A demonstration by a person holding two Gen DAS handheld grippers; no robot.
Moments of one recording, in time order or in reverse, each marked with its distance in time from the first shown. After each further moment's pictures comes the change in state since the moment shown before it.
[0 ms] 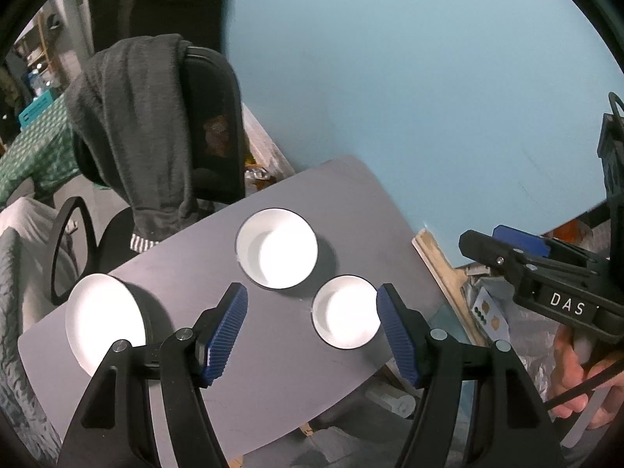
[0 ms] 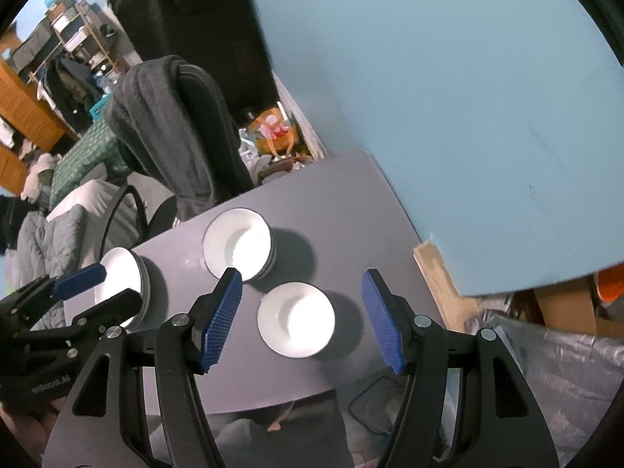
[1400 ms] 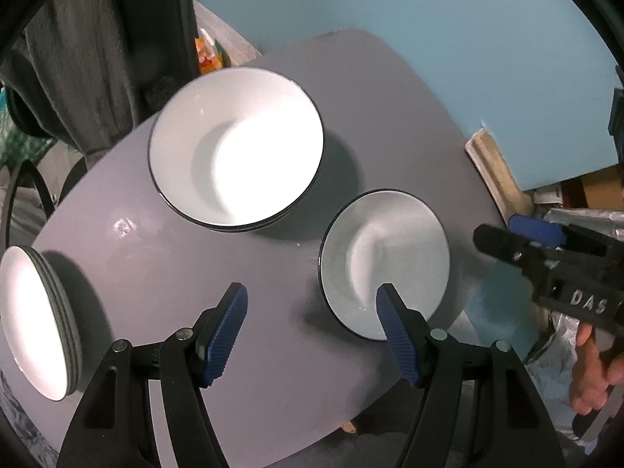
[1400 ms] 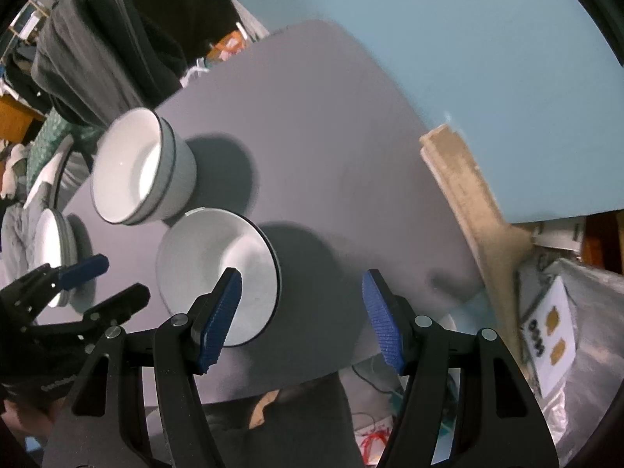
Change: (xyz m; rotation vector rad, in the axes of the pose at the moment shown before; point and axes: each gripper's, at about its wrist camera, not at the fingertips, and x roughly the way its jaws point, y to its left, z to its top) left arm 0.175 -0.002 -0.051 0.052 0.263 0.014; right arm 0.147 -0.063 -0.068 0.092 0.239 -0.013
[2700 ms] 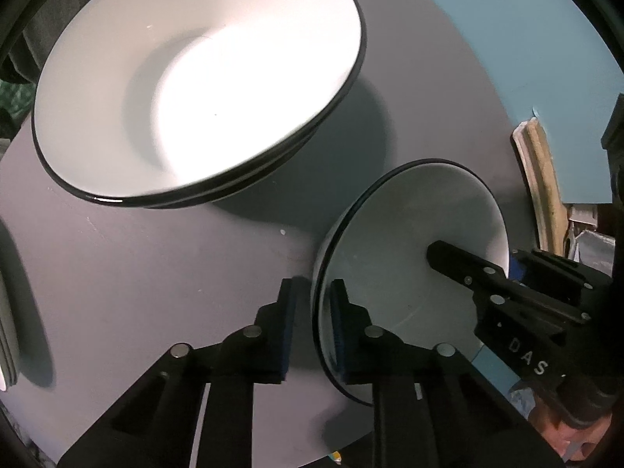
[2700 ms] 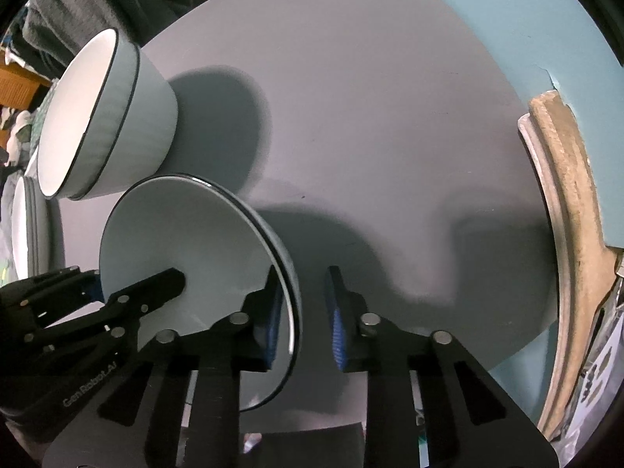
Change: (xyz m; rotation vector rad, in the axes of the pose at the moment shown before) left arm 0.068 0.015 -0.004 -0.119 0.123 -0.034; right arm 0.076 0.017 -0.011 -0.074 0.104 0.046
